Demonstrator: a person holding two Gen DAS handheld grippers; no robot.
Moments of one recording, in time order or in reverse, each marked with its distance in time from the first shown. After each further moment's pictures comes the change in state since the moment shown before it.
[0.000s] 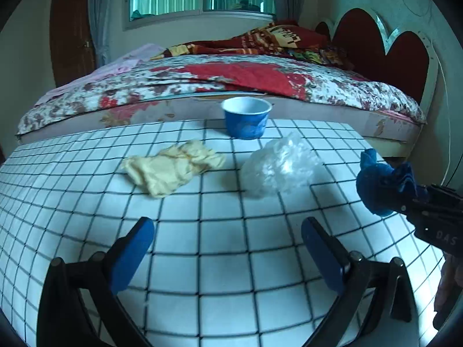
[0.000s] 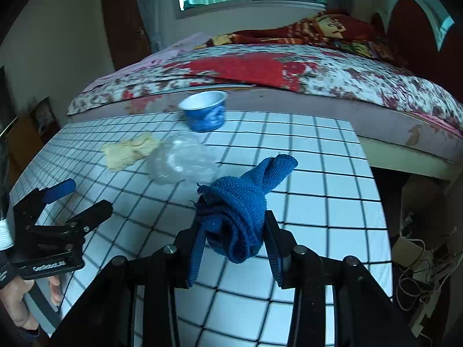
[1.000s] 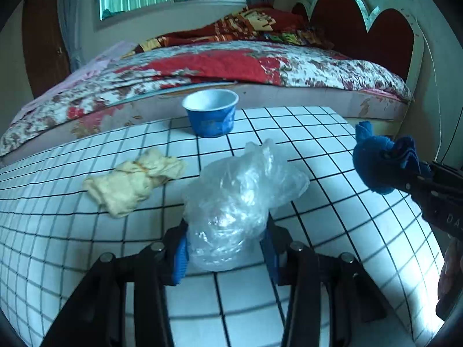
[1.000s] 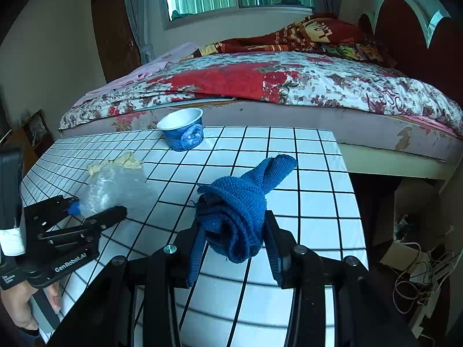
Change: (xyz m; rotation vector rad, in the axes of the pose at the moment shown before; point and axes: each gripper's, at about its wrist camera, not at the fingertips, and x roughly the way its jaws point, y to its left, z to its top) left arm 0.008 -0.027 0.012 0.091 0.065 -0.042; right arm -0.026 -0.017 0.002 0.016 -0.062 -0.017
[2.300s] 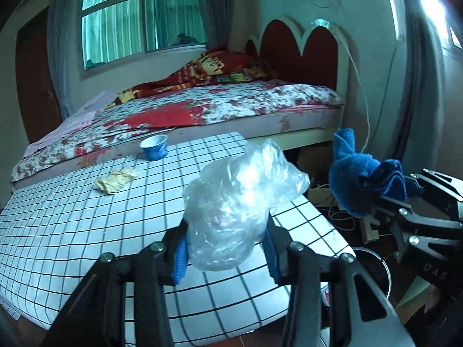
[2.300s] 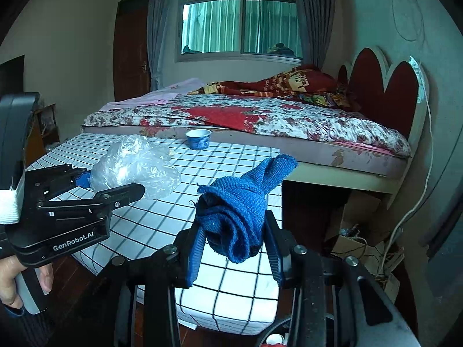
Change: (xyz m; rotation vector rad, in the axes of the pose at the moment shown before) left arm -0.187 -0.131 -0.087 0.124 -0.201 -0.091; right arm -0.242 0.003 -0.130 -0.094 -0.179 -0.111
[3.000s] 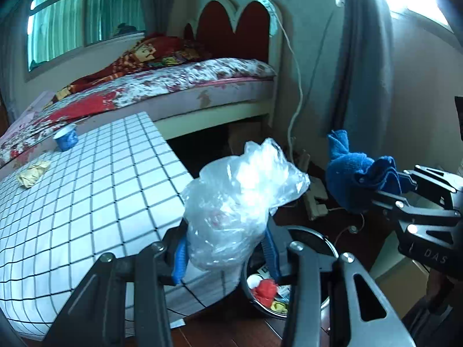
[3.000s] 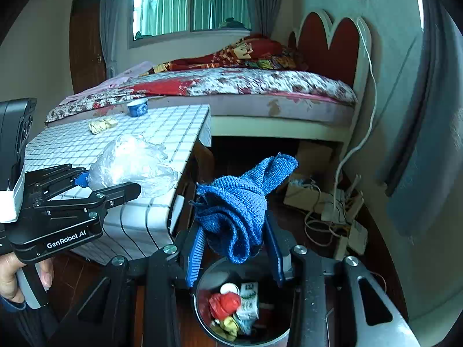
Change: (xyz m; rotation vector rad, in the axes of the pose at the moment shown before) left arm 0.016 -0.139 -0.040 0.099 0.084 -0.248; right arm -0.066 -0.110 -0.097 0.125 0.131 -0.148
